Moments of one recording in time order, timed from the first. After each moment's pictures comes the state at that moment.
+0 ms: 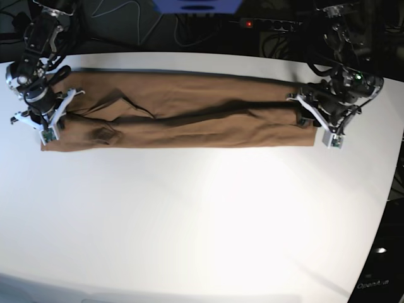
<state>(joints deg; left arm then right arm) 14.6 -6.7 -20.9 103.5 -16.9 -26.8 58.0 -14.7 7.4 32.2 97.3 -14.7 41.2 -30.0</state>
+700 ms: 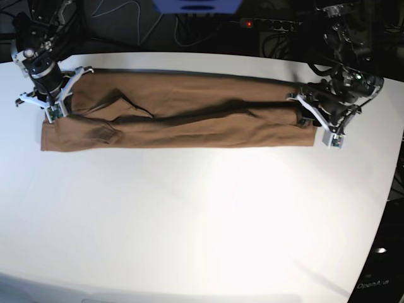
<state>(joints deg) 14.6 -6.7 -20.9 103.5 -16.9 -26.8 58.0 -24.9 3.6 32.6 106.0 -14.6 41.2 -23.8</state>
